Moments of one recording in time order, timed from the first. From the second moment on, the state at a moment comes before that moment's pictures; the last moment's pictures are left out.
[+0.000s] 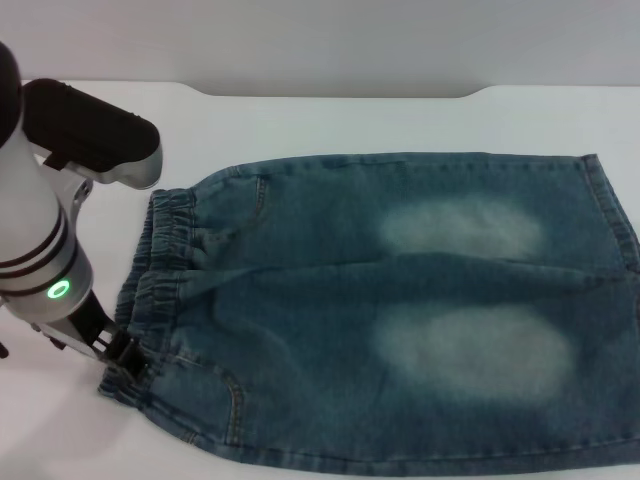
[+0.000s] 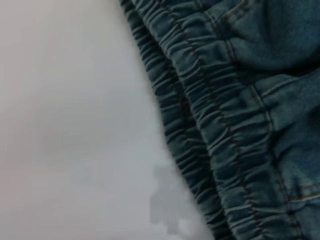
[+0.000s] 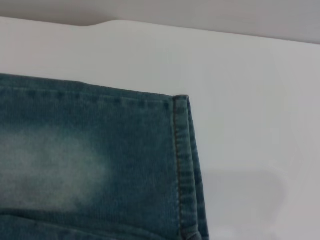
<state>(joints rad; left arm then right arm) -0.54 -2.05 -1.43 -1.51 2.89 -1.76 -0.01 0.16 1.89 1.47 1.91 0.24 -1.41 -2.89</state>
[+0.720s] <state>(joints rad) -0.62 -2.07 -1.36 -1.44 2.88 -1.77 -0.11 0.13 1.86 1.46 1.91 0.23 -1.36 -2.89</state>
